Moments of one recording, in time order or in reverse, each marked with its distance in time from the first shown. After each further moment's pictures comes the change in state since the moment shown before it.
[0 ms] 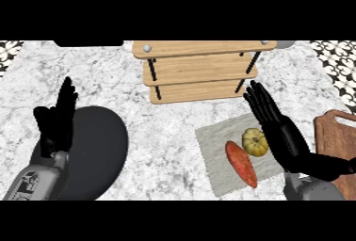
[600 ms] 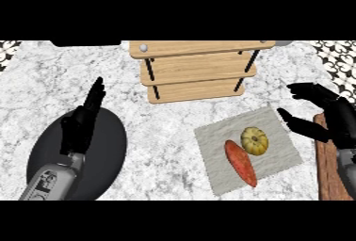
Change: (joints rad) left arm -0.024 -0.025 -0.103 0.003 -0.002 -0.147 -0.087; right arm -0.061 -0.250 -0.172 0.163 0.197 -0.162 0.229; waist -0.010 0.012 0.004
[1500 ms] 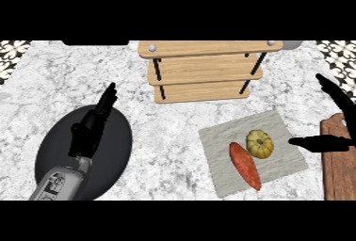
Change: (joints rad) left arm 0.014 -0.039 -0.013 0.021 -0.014 -0.094 -0.033; right arm 0.049 -0.115 0.003 -0.032 0.174 0.053 0.006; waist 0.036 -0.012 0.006
